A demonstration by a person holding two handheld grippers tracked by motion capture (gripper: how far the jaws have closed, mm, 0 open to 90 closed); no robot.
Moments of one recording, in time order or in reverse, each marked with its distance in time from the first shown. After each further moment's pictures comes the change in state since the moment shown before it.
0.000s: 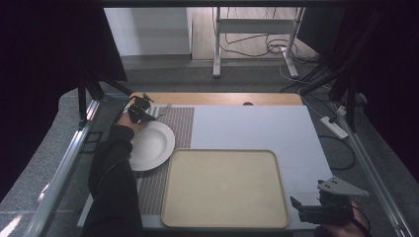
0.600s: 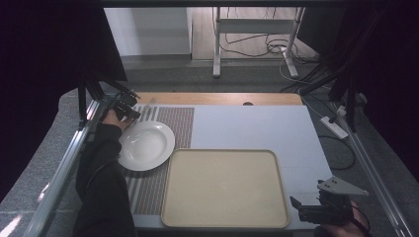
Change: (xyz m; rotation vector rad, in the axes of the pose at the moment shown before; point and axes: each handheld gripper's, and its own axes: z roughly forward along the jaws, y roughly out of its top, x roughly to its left) left arm 0.023 -0.020 -0.043 0.015 0.174 -0.033; right arm 0.000 0.000 0.000 0.005 -0.002 0.002
